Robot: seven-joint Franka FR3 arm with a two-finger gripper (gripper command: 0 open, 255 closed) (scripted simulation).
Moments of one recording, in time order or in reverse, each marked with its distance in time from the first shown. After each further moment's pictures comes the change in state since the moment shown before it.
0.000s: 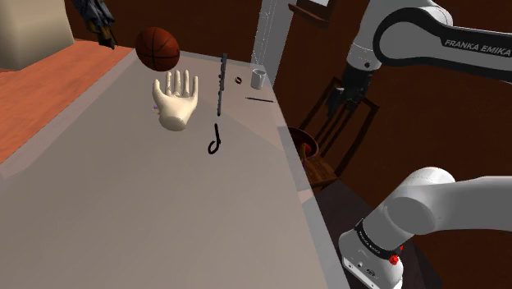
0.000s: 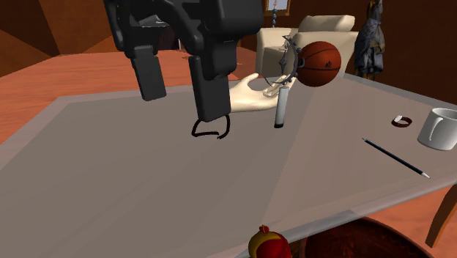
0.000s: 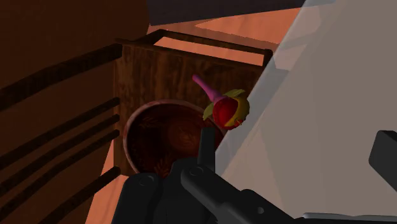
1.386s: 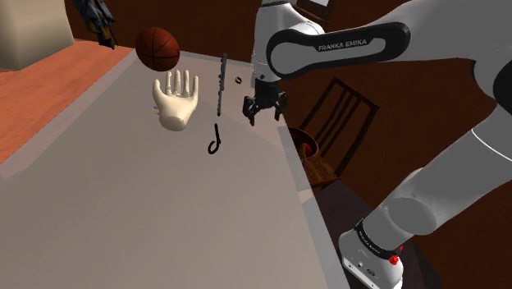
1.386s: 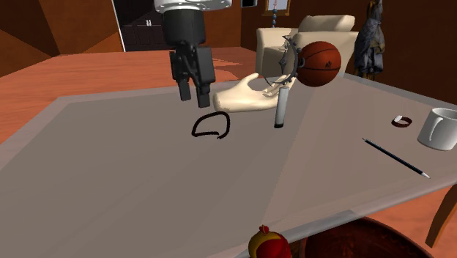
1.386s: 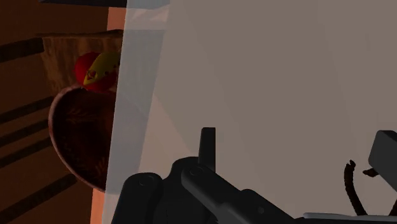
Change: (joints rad) arm 0.023 0.681 0.305 0.375 0.007 0.200 0.534
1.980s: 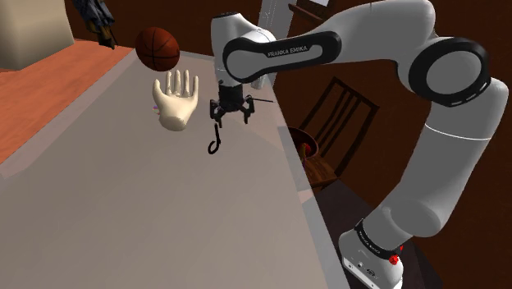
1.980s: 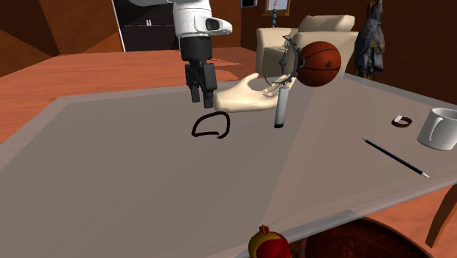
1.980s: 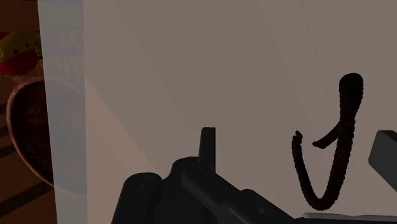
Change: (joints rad) arm 0.075 0.392 0.033 0.355 -0.125 -0.037 0.227
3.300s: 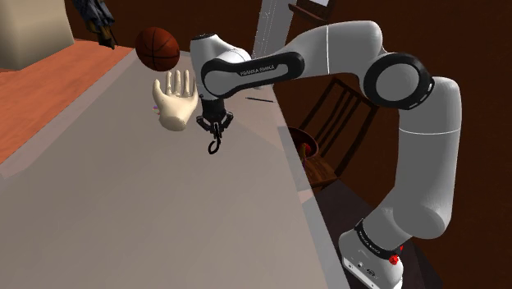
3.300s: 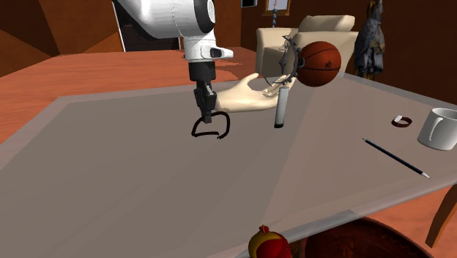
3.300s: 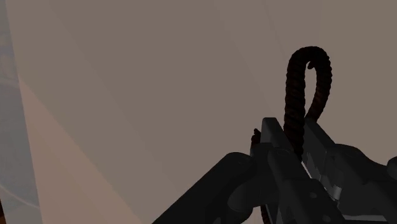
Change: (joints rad) arm 0.072 0.249 -0.025 0.199 -0.070 0.016 0.095
